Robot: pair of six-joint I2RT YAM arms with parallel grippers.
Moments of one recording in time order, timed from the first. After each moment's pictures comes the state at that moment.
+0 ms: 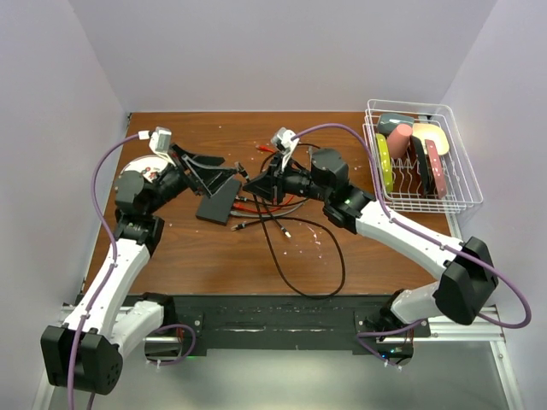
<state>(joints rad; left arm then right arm) -0.15 0.94 0.73 0.45 0.73 -0.73 0.77 1.40 1.11 0.22 -0.46 0.30</state>
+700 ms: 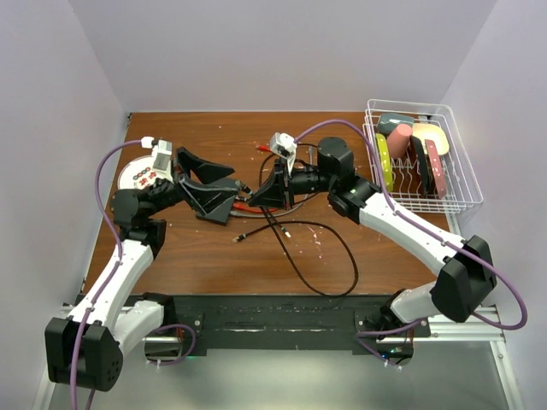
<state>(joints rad) -0.15 0.96 0.65 0.90 1.00 -0.84 0.69 1.42 1.17 0.12 -0.91 0.20</state>
